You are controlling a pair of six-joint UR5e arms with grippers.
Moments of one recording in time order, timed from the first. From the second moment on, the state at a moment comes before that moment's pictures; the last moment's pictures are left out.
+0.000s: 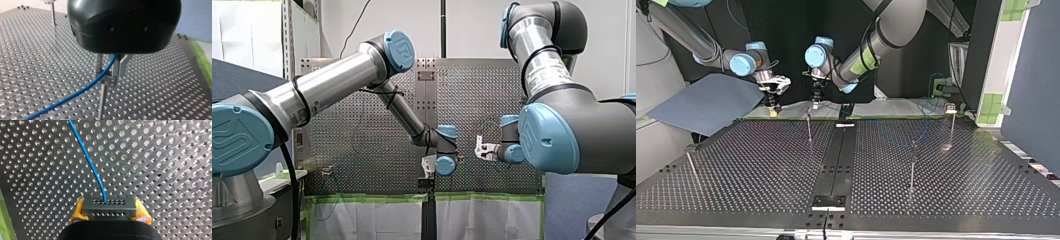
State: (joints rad) left arm -0.78 -2.58 -1.32 -2.42 -2.11 -1.79; right arm 1.79 -0.81 1.77 -0.83 1.29 1.66
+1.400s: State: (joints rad) left arm -0.70 -2.59 -1.24 -2.48 -2.01 -1.79; right arm 1.78 -0.77 1.65 -0.74 1.22 1.63
